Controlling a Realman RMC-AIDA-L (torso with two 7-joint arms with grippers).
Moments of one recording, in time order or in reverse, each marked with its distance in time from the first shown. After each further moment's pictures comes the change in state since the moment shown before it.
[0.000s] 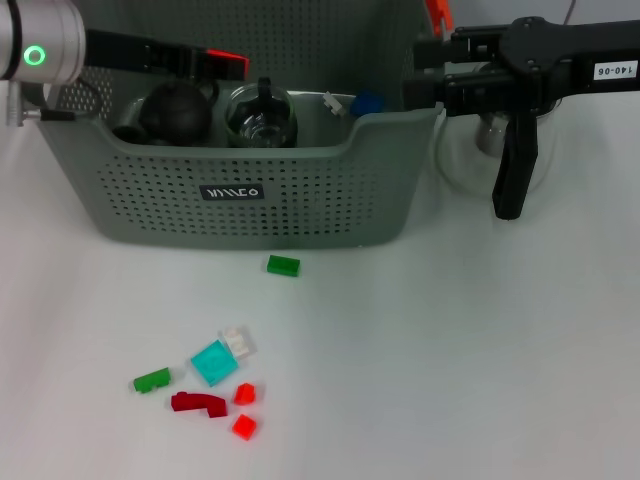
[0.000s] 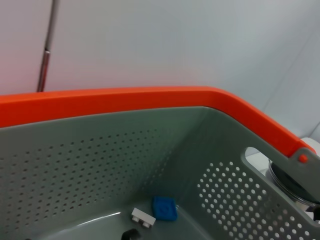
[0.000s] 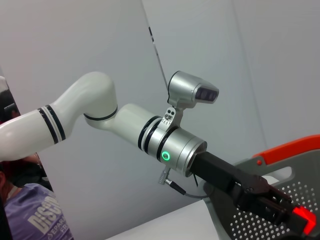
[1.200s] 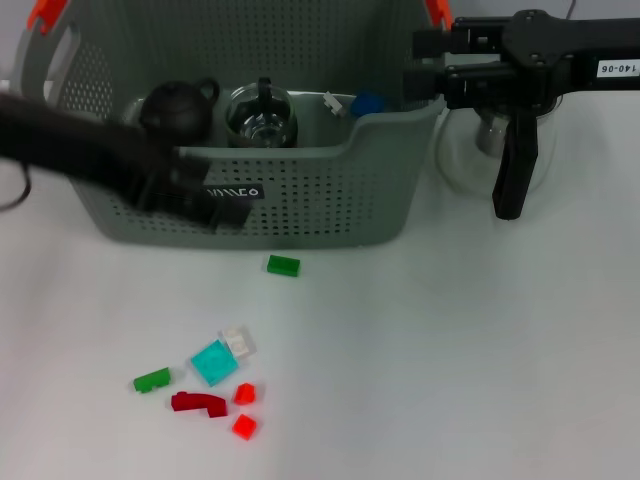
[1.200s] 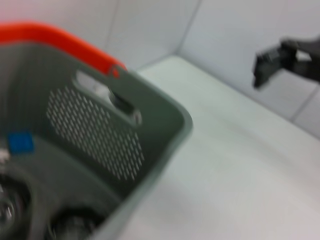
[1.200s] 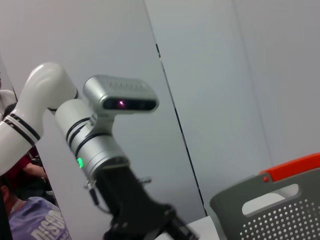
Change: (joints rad) left arm 0.169 -0.062 -0.009 -0.564 -0.041 0.669 -0.071; right arm -0.009 0.017 0.029 0.005 0.024 -0.015 -0.034
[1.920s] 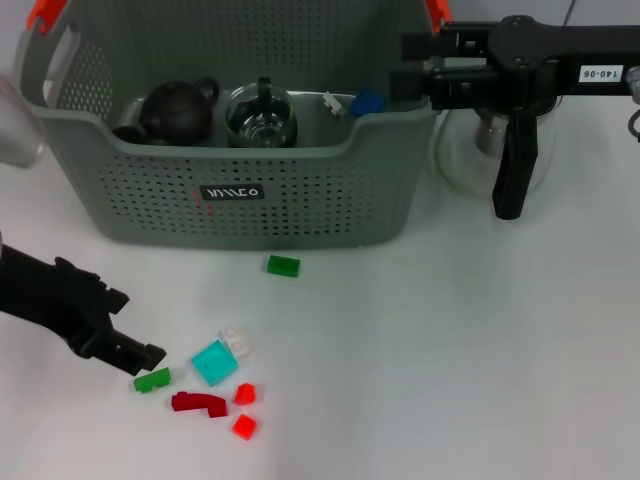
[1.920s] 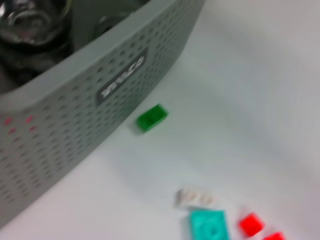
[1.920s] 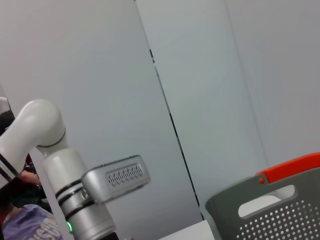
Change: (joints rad) left arm 0.147 -0.089 0.131 -0.017 0.406 -0.070 0.213; right arm 0.002 0.019 0.000 0.030 -0.001 0.034 -0.021
